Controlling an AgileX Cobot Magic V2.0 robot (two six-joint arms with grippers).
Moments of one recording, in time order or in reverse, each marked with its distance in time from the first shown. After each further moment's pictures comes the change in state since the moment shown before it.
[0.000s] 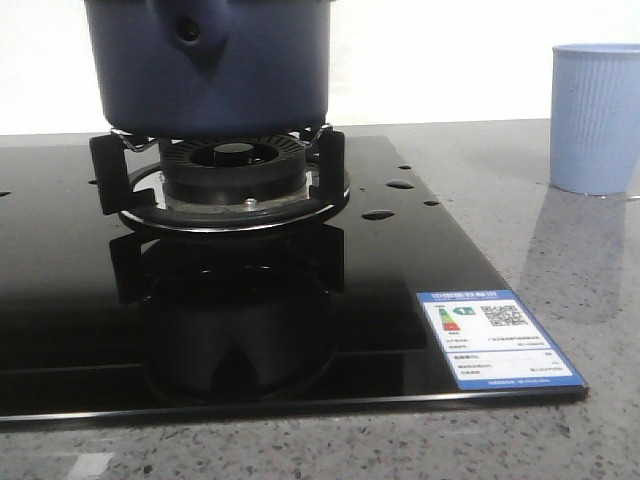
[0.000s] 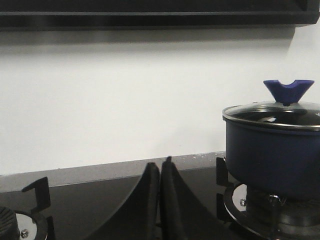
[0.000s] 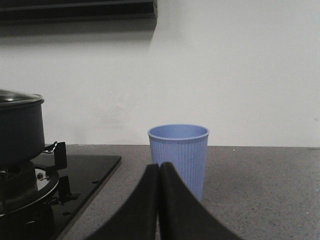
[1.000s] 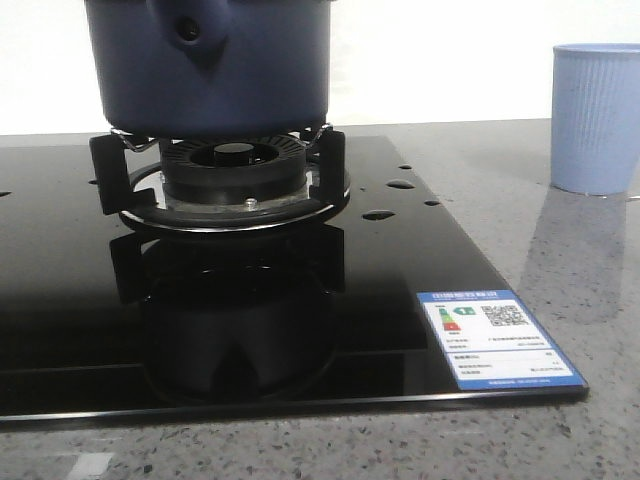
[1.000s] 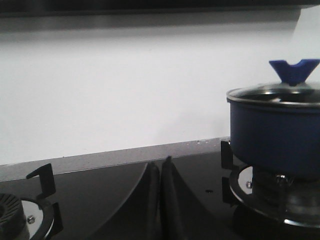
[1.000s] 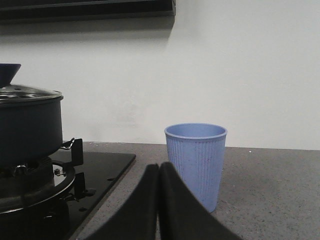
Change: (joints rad) left arm 0.000 0.000 0.032 0.067 -0.002 -0.027; right arm 0.000 0.000 0.008 -0.006 -0.050 0.002
